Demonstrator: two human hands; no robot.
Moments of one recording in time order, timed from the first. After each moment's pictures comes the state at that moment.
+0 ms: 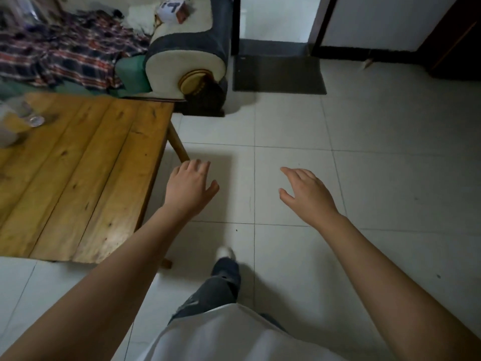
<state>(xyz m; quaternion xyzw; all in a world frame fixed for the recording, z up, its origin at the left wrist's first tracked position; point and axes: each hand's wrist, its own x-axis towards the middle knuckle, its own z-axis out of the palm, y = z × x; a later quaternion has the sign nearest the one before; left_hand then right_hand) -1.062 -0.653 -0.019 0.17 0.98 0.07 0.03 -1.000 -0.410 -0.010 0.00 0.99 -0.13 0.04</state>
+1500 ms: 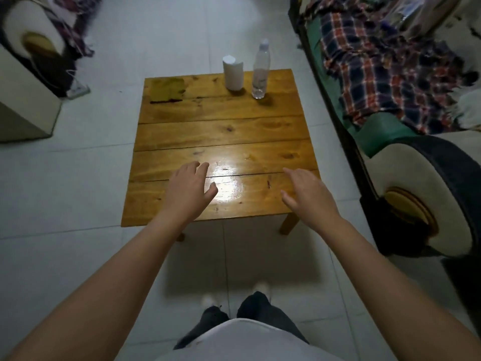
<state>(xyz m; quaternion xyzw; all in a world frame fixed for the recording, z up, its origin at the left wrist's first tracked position) -1.307 -0.755 -0.025 -0.54 0.84 0.08 0.02 -1.537 -0.658 -0.028 -0.66 0.74 -0.09 0.12</state>
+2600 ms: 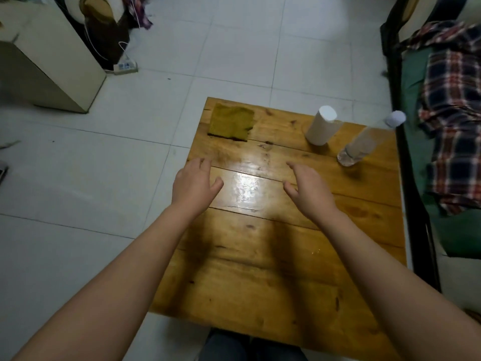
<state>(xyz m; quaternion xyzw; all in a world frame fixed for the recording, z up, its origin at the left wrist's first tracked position) -1.223 -1.090 -0.099 -0.67 0.73 0.16 -0.04 -1.458 -1.066 -0.094 -0.69 0.69 -0.07 0.20</state>
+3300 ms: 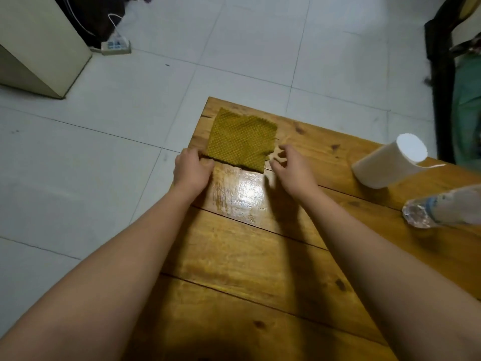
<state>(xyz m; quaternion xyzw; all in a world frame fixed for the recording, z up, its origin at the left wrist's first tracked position) -1.217 -1.303 -0.288 -0.77 0.52 0.32 -0.18 -1.420 -1.297 -0.268 -0.59 0.71 -0.18 0.36</state>
